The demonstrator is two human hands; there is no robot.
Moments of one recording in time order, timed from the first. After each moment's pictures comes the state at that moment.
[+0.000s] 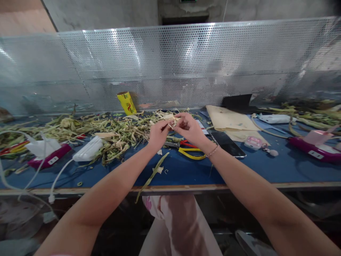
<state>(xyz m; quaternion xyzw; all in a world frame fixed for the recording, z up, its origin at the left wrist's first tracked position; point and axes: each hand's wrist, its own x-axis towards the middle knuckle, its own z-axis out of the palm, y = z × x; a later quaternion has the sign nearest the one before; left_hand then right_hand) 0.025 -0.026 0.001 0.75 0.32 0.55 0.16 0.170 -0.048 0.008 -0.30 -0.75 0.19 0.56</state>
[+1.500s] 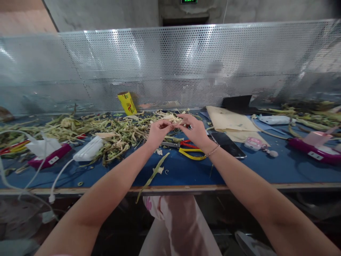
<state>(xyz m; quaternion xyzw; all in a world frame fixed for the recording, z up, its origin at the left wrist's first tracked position) 0.026 -0.016 -0.001 0.65 0.29 0.58 0.40 0.178 -0.042 0.007 -0.34 -0.74 0.10 0.58</state>
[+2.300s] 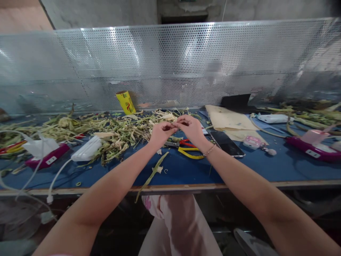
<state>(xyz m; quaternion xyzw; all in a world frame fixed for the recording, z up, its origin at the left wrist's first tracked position) 0.034 -0.029 0.003 0.70 0.33 0.53 0.34 0.167 -0.037 0.005 -0.35 -0.65 0.28 0.62</state>
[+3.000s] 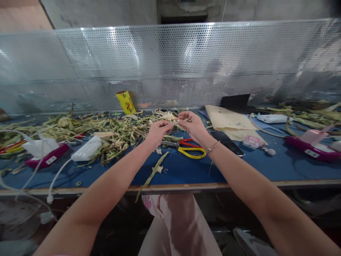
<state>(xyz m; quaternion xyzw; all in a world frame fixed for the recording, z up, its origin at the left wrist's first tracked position) 0.032 -0.021 0.005 0.57 0.31 0.55 0.52 0.178 -0.025 0.002 -0.31 -0.56 0.42 0.64</state>
